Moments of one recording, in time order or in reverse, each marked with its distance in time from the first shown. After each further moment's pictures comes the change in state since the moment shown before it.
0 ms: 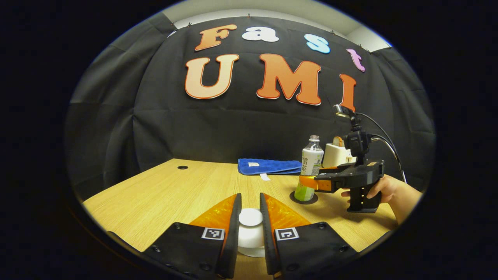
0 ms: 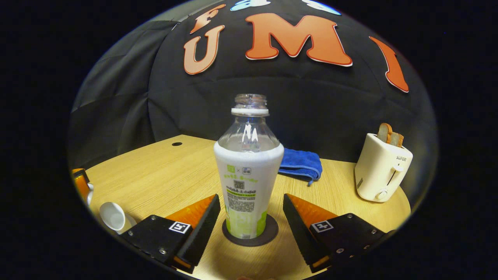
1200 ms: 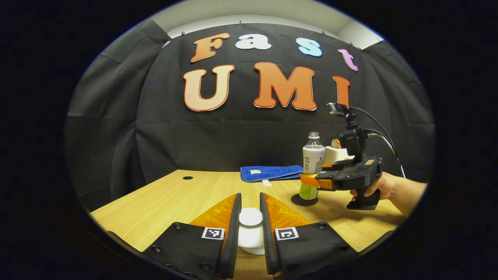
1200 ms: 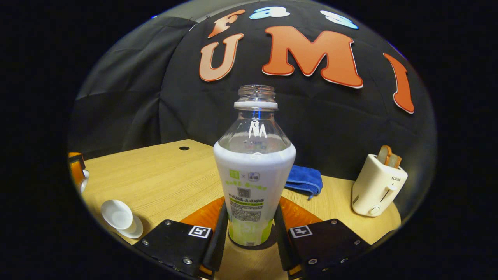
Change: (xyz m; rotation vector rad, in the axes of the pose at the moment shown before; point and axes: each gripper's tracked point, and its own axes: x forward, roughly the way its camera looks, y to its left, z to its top) left arm -0.028 0.005 0.022 0.069 -0.066 0.025; right arm 0.002 0.020 0.015 -0.044 -0.070 0.033
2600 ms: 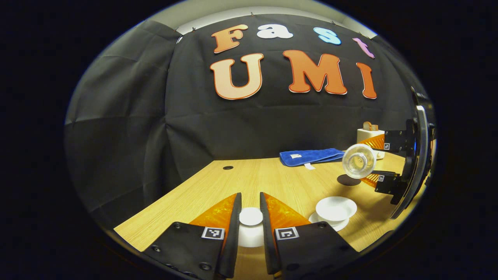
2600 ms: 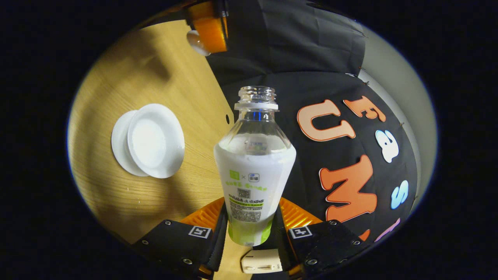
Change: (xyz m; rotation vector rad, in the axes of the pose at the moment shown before) left arm -0.018 0.115 -0.017 0.069 0.090 0.146; right arm -0.063 0.032 0.054 -1.201 -0.193 -0.073
